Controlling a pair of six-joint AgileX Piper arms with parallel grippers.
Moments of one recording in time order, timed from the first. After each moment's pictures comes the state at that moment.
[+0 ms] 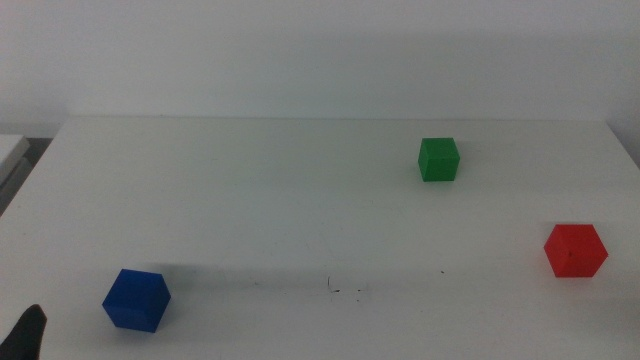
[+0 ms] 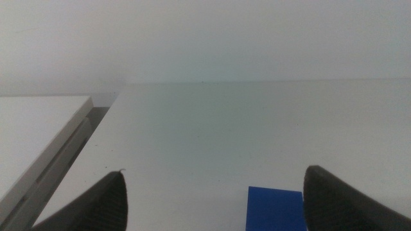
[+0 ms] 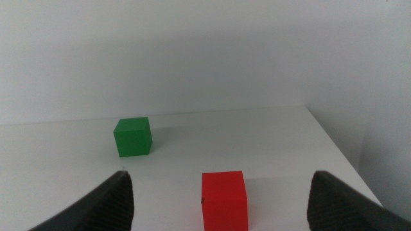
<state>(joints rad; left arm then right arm) 0.03 0.00 0.00 -0.18 0.24 0.16 -0.01 0.00 0.00 -0.04 0.16 0.10</state>
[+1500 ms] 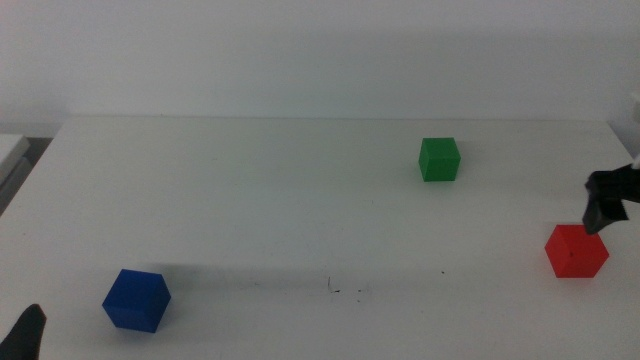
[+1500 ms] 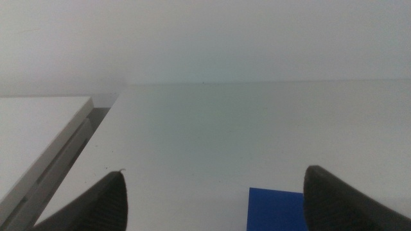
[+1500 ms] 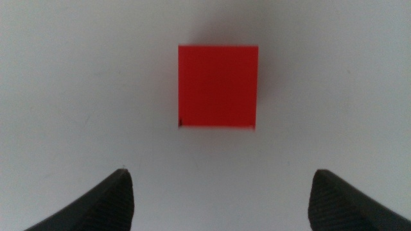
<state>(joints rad) 0.03 0.00 0.00 -0.18 0.23 0.16 -0.01 1.56 -1.18 0.00 1.05 -0.03</state>
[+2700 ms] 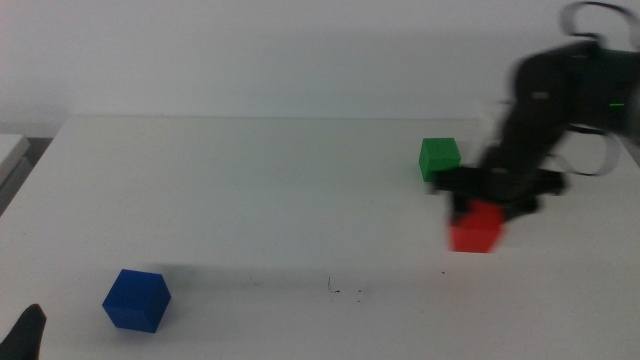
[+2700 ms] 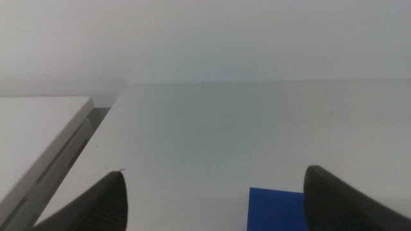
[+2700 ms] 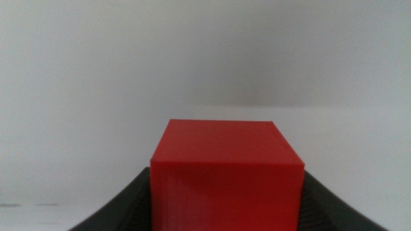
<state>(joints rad) 0.03 0.00 0.00 -0.18 0.23 0.16 0.37 1.84 -1.39 -0.07 1.00 0.41</state>
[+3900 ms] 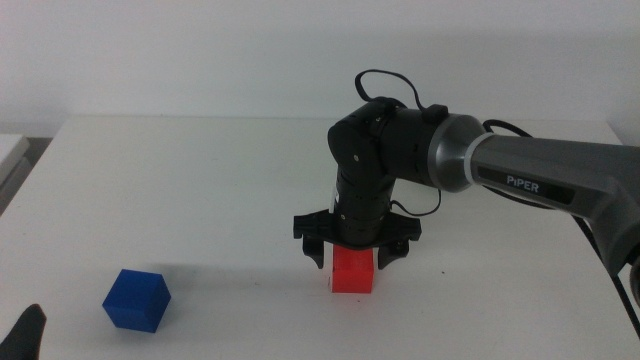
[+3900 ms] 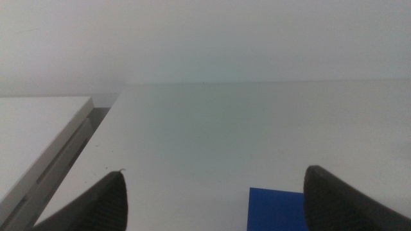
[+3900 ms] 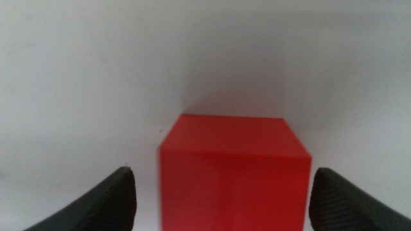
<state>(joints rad) 0.03 0.00 0.00 -0.18 0.23 0.16 0.72 2.13 -1.67 -0.06 1.05 0.74</state>
